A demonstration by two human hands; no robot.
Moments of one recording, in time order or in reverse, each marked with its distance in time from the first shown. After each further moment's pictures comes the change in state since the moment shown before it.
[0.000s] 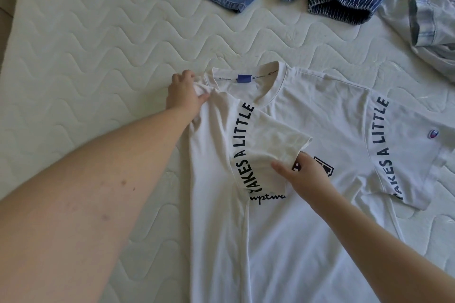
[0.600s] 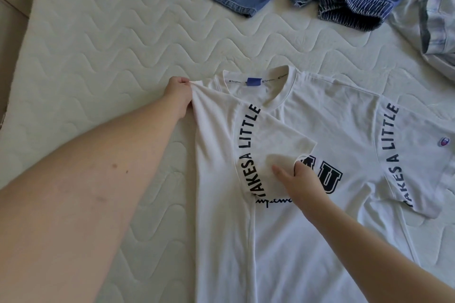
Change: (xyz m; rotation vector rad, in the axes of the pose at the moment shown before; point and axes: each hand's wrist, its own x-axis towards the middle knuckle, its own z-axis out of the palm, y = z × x) left_hand 0.024 -0.023 -0.009 -0.806 -0.047 -0.527; right_hand -0.004 -0.008 0.028 -0.042 0.013 0.153
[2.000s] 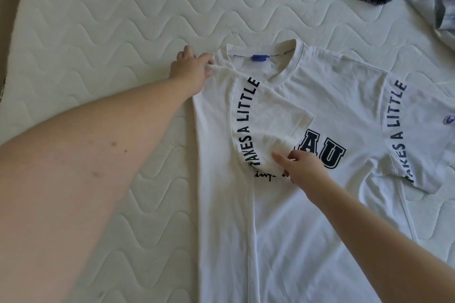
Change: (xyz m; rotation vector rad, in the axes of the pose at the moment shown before) left_hand -0.018 -0.005 -0.006 1.109 -0.082 0.624; right_hand -0.009 0.015 0.004 -0.080 -0.017 0.043
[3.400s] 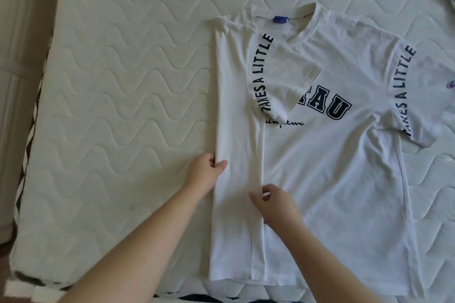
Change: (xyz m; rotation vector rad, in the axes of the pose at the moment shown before) left_hand -0.344 0.000 0.110 -0.698 -0.234 -0.507; right_hand -0.158 0.107 0.090 -0.255 -0.193 -0.023
